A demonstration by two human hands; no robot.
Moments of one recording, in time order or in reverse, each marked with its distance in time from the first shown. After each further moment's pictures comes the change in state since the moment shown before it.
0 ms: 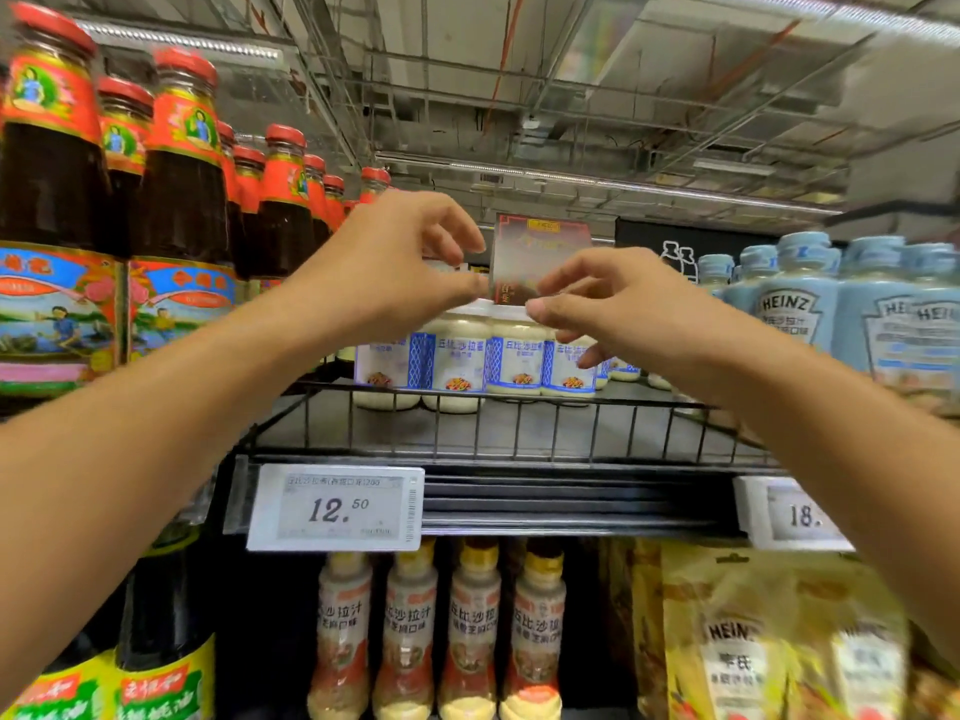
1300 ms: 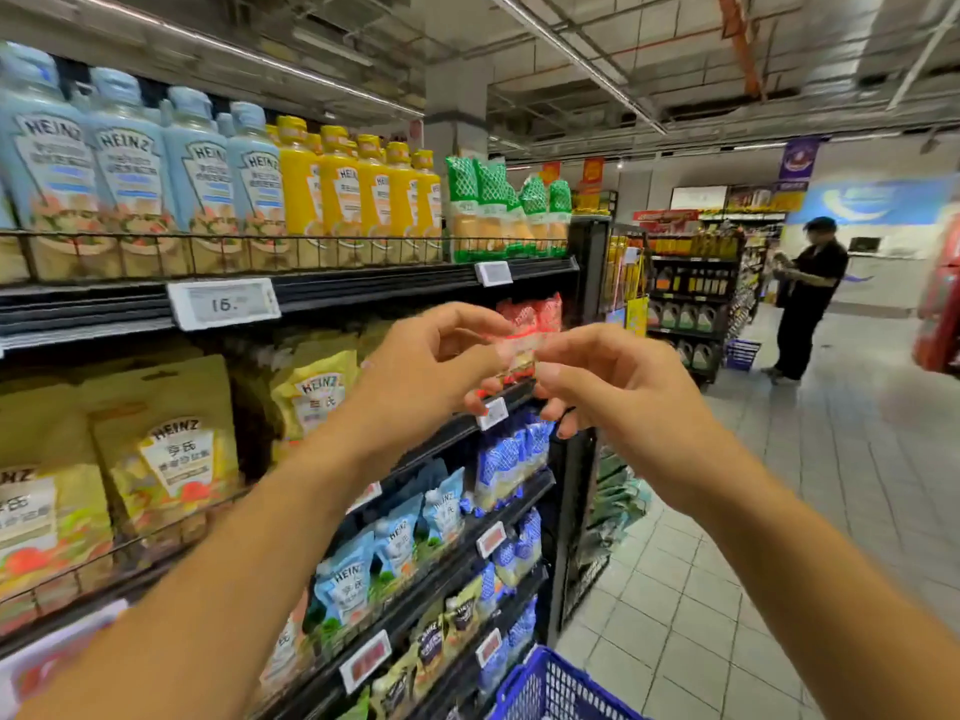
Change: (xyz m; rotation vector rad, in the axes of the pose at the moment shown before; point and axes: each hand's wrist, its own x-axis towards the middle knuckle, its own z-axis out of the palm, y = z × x) left_hand -0.155 0.433 0.291 -1.335 -0.688 0.022; right_hand -0.462 0.078 -0.286 0.001 0.580 0.354
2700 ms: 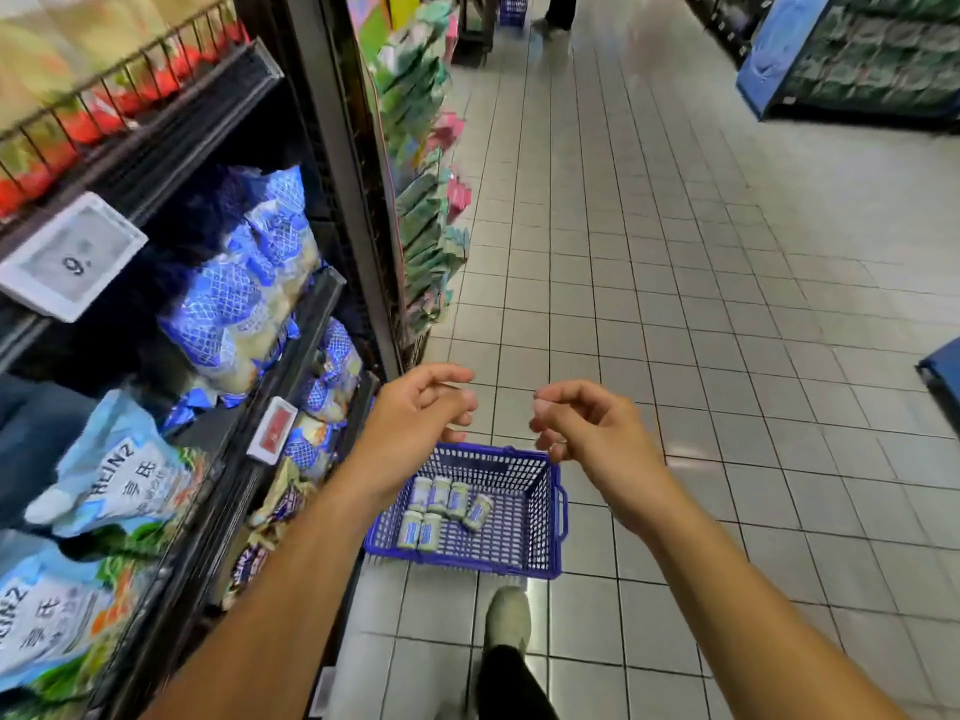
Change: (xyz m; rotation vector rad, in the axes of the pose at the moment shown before) left_hand 0.108 -0.434 0.226 -0.327 -0.452 -0.742; right_hand -0.058 0.379 -0.117 0.015 0.671 0.929
